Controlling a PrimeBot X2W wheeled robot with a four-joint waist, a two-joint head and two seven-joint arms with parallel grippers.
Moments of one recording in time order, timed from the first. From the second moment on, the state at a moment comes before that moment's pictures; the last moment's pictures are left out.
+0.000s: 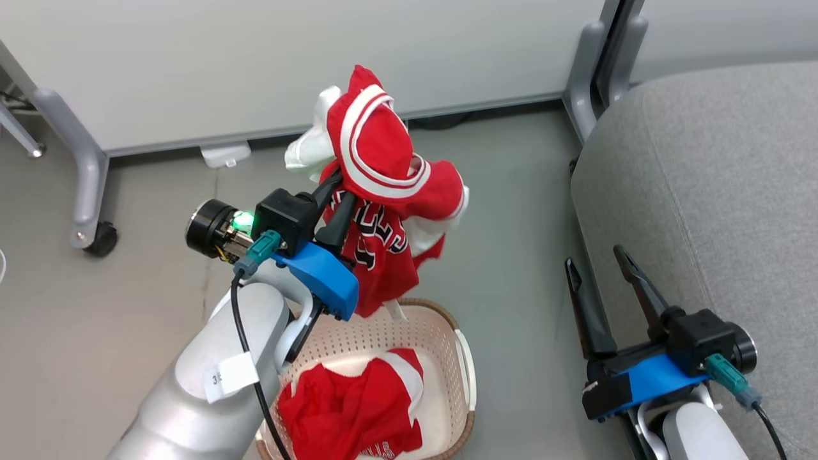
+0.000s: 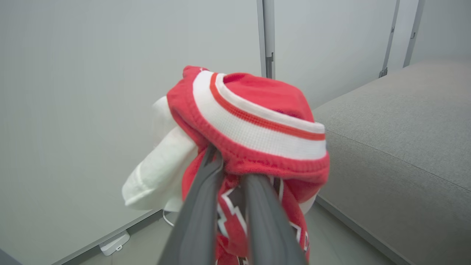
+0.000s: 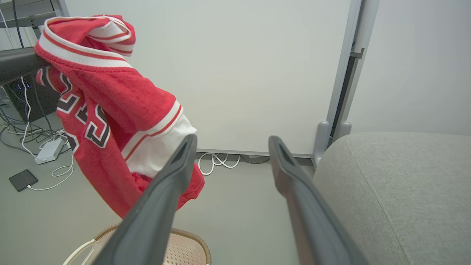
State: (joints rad) left arm -0.69 0.19 -0.67 0.64 -0.42 -0.08 -0.26; right arm -0.20 -0.05 0.09 0.24 0.07 0.13 -0.26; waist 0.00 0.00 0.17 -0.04
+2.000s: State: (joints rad) left arm -0.69 0.10 -0.79 0.60 -0.39 -0.11 -0.26; right arm -0.57 -0.18 0.55 0.59 0.04 0.13 -0.26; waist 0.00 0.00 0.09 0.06
